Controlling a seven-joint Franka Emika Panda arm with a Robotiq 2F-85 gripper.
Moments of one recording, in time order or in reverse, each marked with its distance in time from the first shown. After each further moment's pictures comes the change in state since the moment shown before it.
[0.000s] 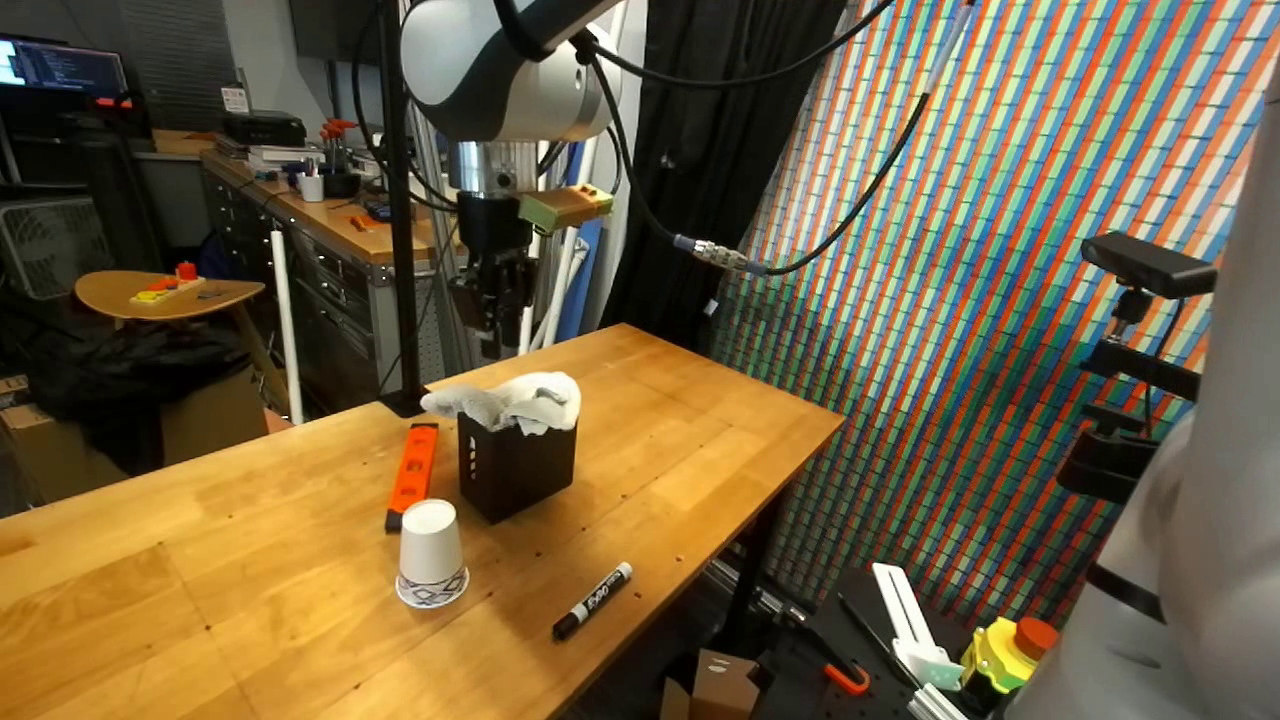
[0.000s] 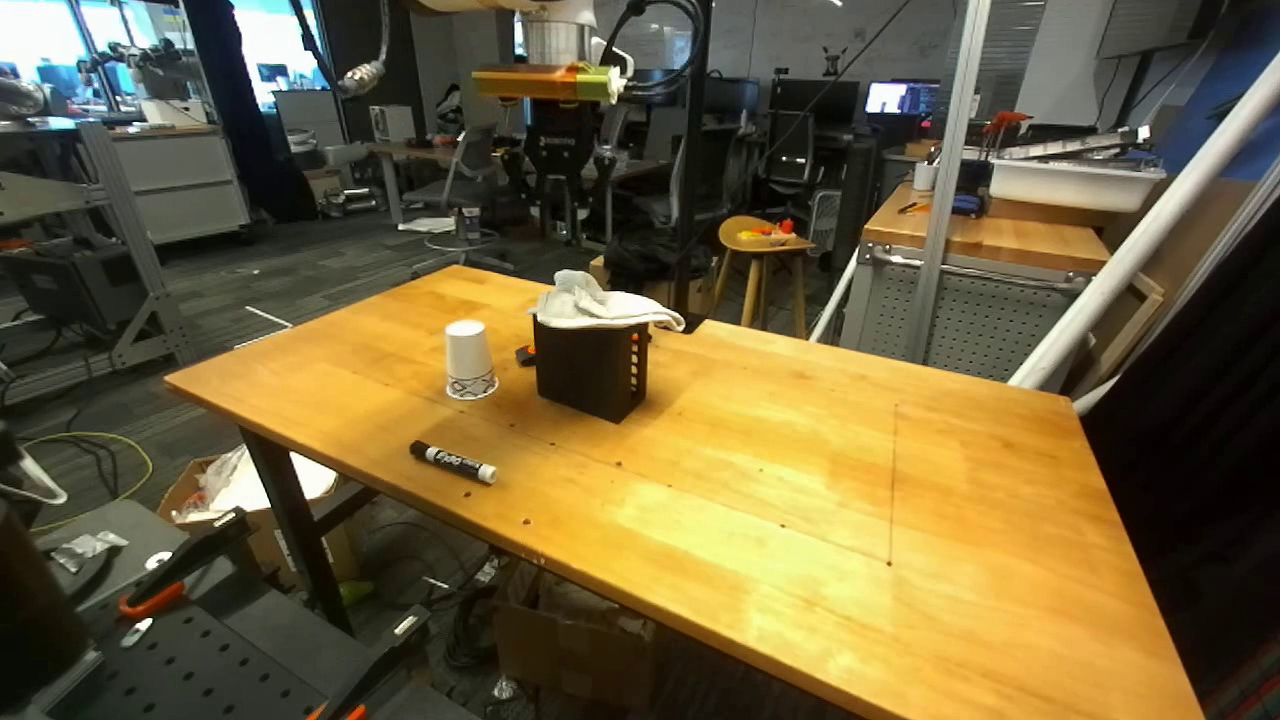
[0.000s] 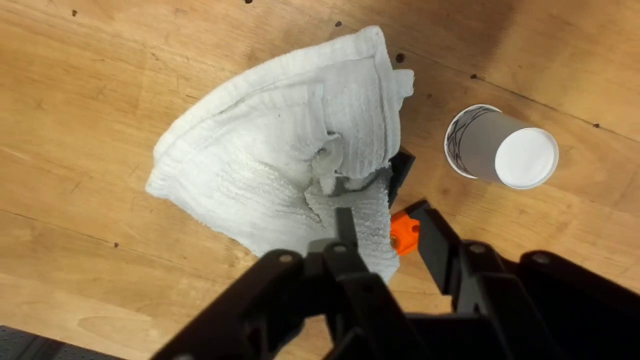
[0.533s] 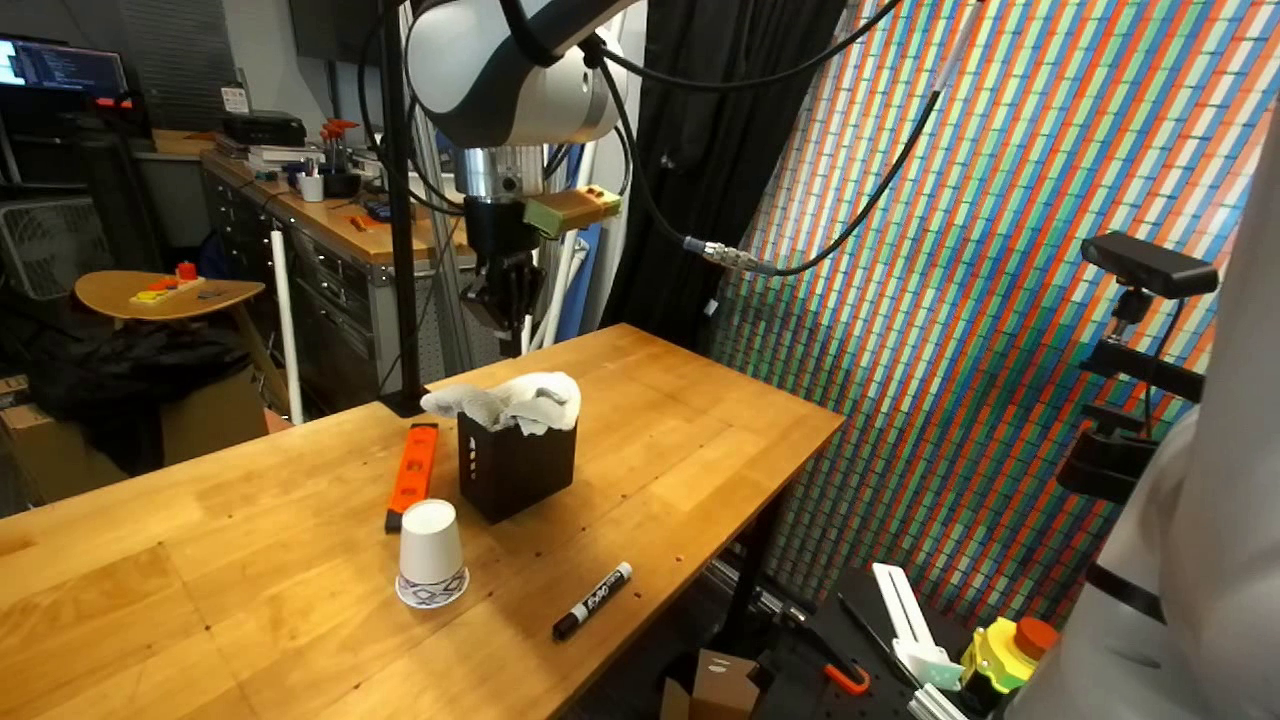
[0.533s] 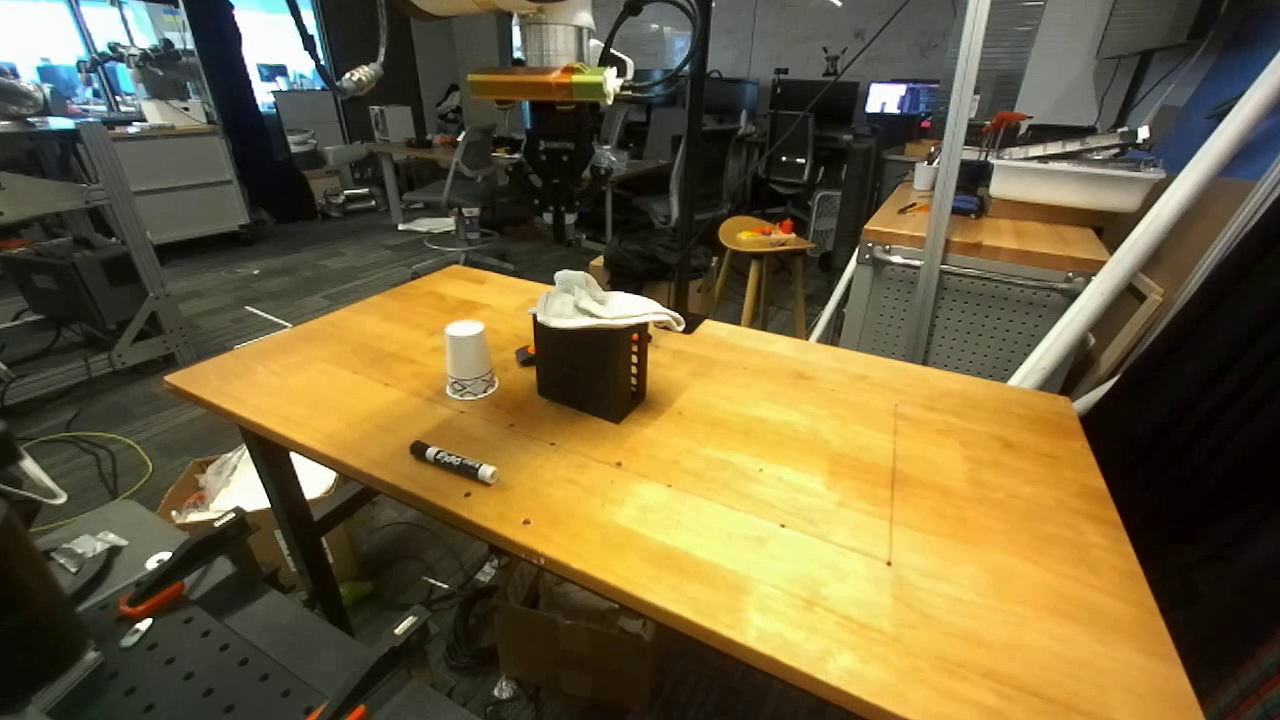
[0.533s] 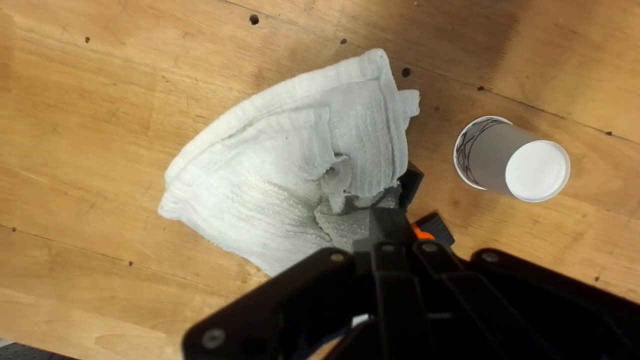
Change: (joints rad) arm 0.003 -0.011 -0.007 -0.024 -0.028 0.000 0.043
